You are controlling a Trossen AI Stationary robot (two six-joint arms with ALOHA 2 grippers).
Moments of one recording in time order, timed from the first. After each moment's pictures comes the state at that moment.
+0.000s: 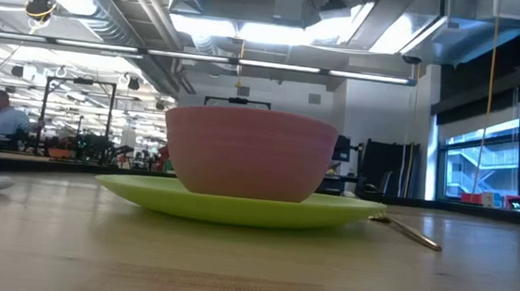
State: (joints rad) left arm 0.12 1.17 1.19 -0.03 -0.13 -0.54; right arm 0.22 1.22 1.52 -0.89 0.56 -0.25
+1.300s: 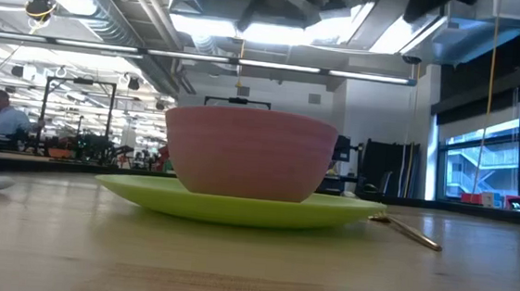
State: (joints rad) left arm 0.13 1.58 1.39 -0.16 -0.17 -0.57; right arm 0.04 1.24 1.51 -1.33 0.50 0.71
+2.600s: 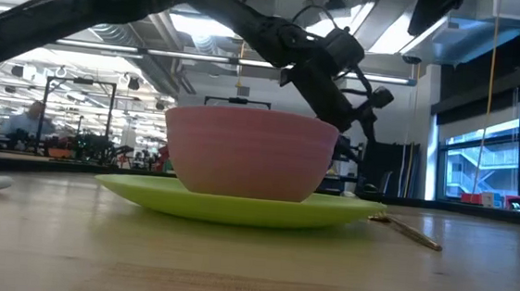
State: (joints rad) left arm 0.28 2.46 2.15 -0.37 -0.07 -0.99; right arm -0.10 1.24 1.52 -1.38 0.42 0.31
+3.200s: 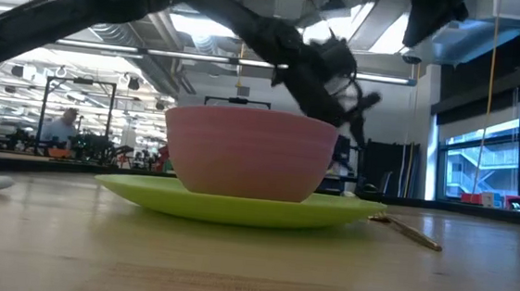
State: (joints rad) left arm 0.32 2.44 2.14 -0.53 0.17 -0.86; right arm -0.10 1.24 1.44 -1.31 0.42 0.52
